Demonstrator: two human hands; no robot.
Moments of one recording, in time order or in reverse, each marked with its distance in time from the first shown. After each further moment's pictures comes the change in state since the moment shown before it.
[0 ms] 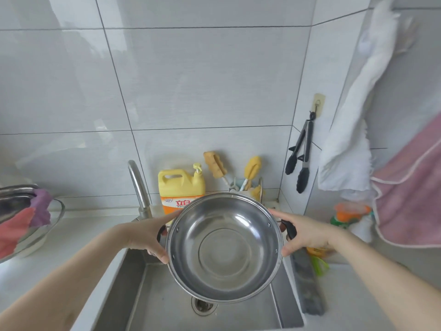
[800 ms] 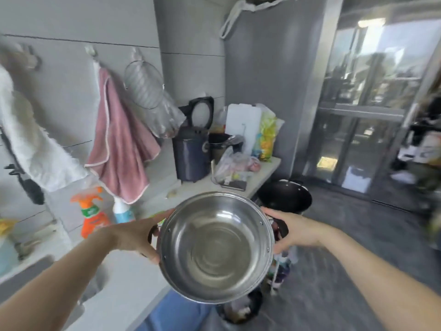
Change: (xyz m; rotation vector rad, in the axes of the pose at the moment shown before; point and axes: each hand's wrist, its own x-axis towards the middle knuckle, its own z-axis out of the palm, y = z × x) left_hand 0.044 0.445 0.340 0.379 -0.534 0.683; right_hand -0.627 0.157 0.046 0.205 0.664 0.529
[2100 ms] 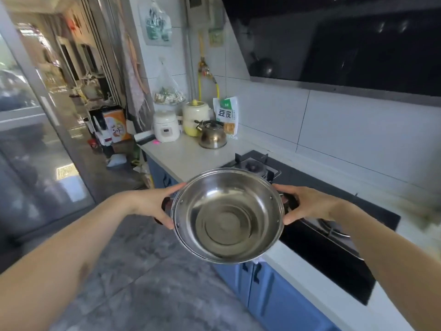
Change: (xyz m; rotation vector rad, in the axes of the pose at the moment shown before) left_hand 0.662 0.882 0.433 0.547 -0.814 0.863; right_hand -0.623 0.524 -0.318 0.405 1.003 0.877
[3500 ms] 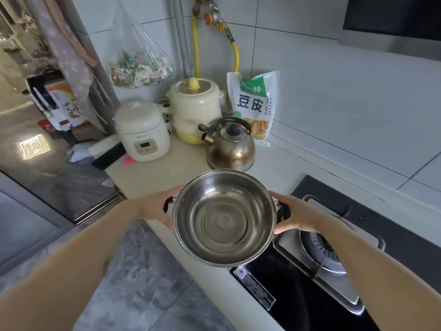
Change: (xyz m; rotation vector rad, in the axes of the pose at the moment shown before) left_hand 0.486 -0.246 -0.299 -0.075 -0.118 0.078; right_hand 0.566 0.055 -0.095 0.038 0.059 0.178
